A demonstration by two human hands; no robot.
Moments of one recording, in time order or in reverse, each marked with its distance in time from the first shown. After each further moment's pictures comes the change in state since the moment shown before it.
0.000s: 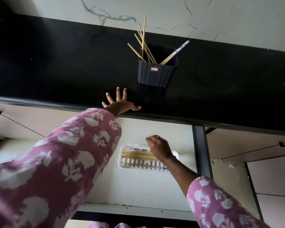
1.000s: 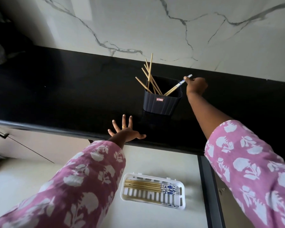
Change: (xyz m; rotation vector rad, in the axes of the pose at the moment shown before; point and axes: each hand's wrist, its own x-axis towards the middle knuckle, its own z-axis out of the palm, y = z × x) left_hand 0.002 0.000 -0.003 -0.022 -0.031 0.004; right_hand 0.233 0.139 -0.193 0.609 0.632 0.931
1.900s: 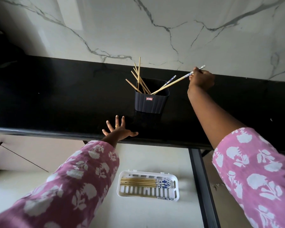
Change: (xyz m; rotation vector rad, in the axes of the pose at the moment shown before) left_hand -0.003 -0.005 0.005 -0.022 0.067 0.029; right_hand -0.019 -0.022 -0.069 0.470 0.288 0.146
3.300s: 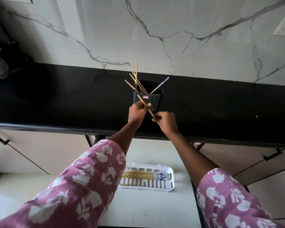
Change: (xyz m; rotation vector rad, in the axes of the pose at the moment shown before) left_hand -0.077 0.072 -0.010 -0.869 0.339 0.600; right_hand -0.151 0.075 -0.096 -0.595 -0.781 -0.539
